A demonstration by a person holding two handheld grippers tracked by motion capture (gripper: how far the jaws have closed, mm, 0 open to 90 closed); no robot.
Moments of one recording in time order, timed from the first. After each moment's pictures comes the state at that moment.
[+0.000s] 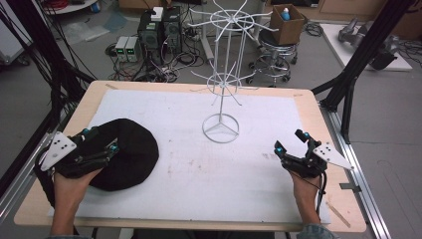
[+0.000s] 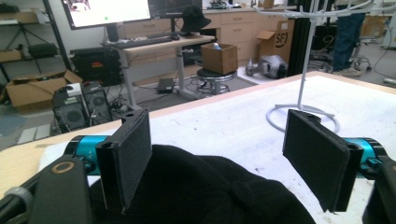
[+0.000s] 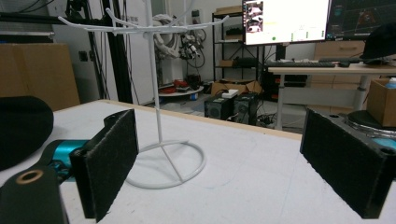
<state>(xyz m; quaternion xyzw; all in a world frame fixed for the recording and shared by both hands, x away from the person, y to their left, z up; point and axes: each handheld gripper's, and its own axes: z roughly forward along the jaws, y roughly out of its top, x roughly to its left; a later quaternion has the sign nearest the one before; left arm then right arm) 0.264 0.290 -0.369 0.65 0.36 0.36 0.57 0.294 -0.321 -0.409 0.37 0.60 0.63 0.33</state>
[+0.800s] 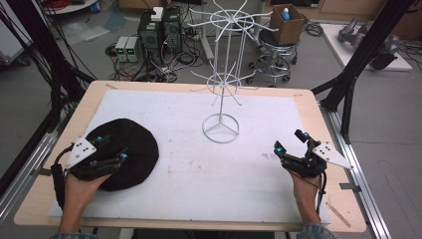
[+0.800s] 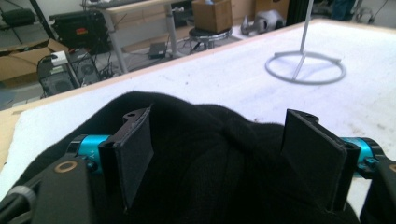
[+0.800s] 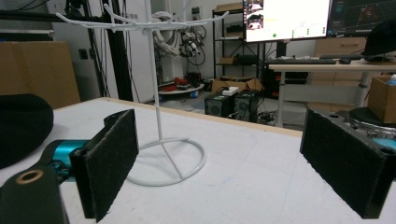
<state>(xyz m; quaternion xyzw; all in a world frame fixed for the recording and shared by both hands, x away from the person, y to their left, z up) 0.277 0.279 -0.402 0.71 0.37 0.33 0.51 0.294 -0.321 -0.410 0.37 0.61 0.63 0.32</state>
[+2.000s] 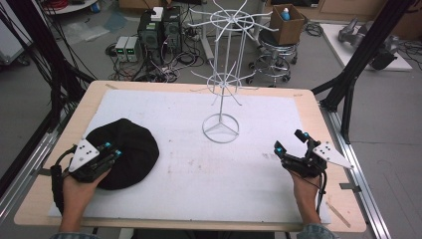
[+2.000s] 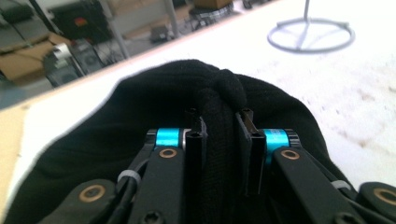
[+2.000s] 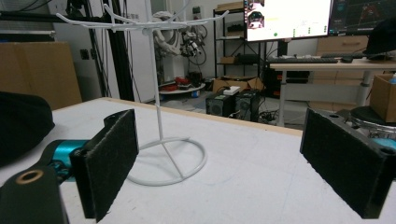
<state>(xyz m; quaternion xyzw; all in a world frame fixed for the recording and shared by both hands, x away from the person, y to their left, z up) 0.269 0.278 -0.398 0.73 0.35 0.35 0.48 0.295 -0.322 -0.410 0.37 0.61 0.63 0.32</state>
